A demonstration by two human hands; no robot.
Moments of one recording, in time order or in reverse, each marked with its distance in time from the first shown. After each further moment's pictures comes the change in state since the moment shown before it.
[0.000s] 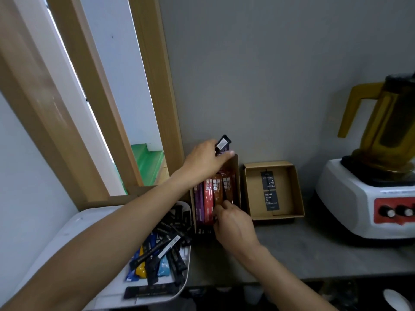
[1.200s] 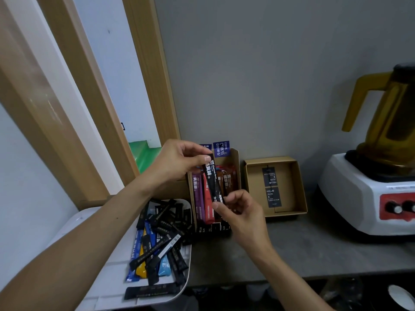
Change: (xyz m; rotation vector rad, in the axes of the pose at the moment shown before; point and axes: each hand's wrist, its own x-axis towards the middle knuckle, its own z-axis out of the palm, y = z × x) left_hand -0.041 -0.024 -0.048 -0.557 -0.085 -0.086; right_hand -0.010 -0.004 -0.029 1.267 0.210 0.367
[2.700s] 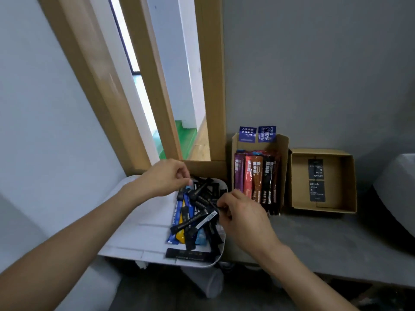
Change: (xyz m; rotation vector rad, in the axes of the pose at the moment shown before) left_hand -0.080 -0.088 -0.082 0.741 -0.050 -0.298; right_hand -0.026 -0.002 0.064 -1.061 -0.406 -0.382
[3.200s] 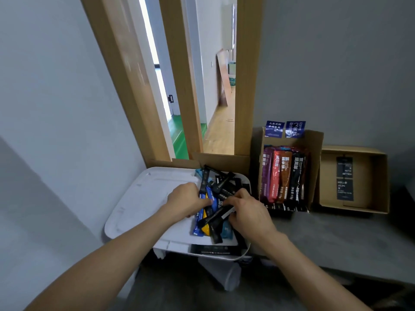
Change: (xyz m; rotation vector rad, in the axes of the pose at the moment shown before) left_hand -0.012 -0.048 0.079 0.005 -0.032 -0.360; right_hand 0.028 -0.011 0.065 -0.103 -0.228 0.089
